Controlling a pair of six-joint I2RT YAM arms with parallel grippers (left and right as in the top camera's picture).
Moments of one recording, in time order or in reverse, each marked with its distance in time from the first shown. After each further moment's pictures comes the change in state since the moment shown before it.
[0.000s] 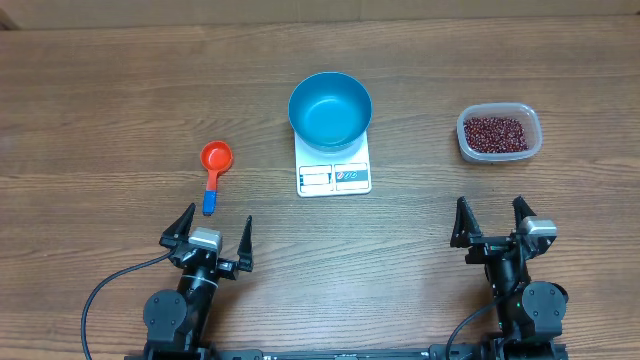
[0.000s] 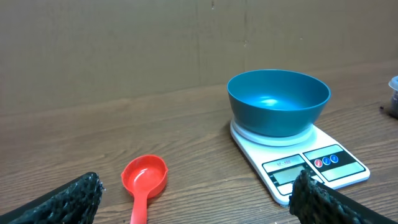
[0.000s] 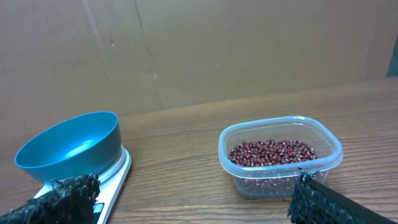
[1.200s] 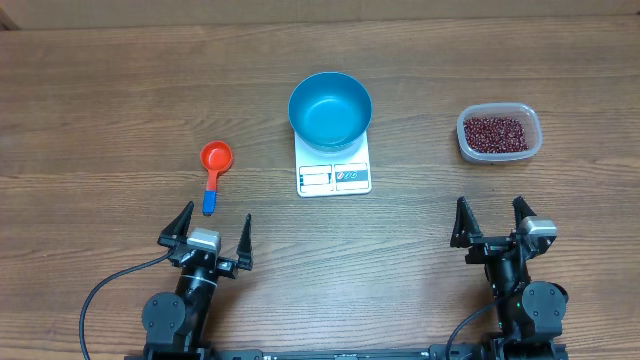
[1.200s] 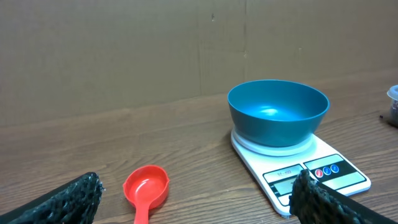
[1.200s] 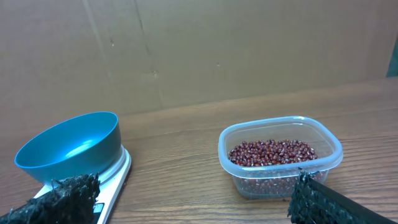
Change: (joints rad) left arm 0.000 0.000 0.000 0.038 0.000 0.000; right arm 0.000 0.000 0.000 0.000 0.000 0.000
